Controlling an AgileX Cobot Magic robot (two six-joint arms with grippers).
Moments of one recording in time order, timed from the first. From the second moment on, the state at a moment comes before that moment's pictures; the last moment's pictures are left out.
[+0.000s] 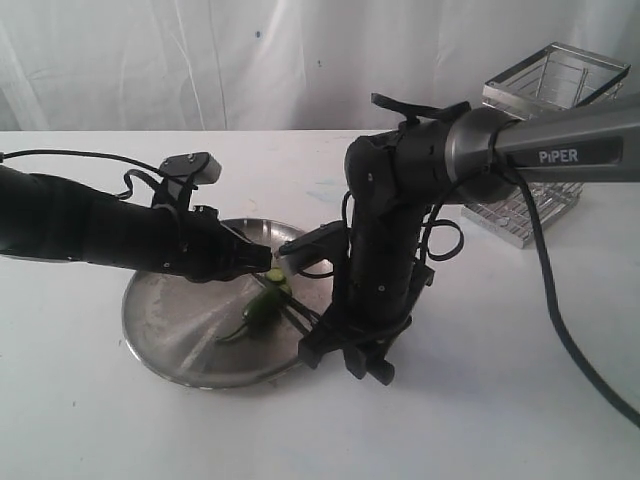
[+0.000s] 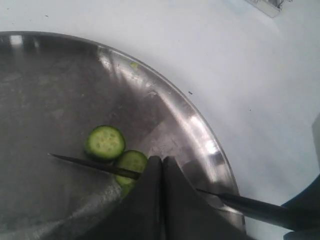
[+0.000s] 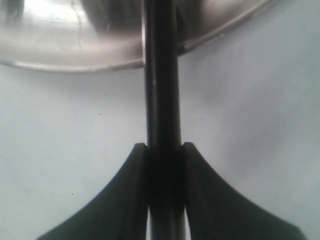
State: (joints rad) left arm -0.27 1.84 -0.95 -1.74 0.51 1.61; right arm 0.62 2.01 -1.35 0.14 1.01 -0.21
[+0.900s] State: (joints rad) left arm -0.27 1.88 -0.95 -1.71 0.48 1.62; right arm 0.62 2.00 -1.36 0.25 1.02 -0.24
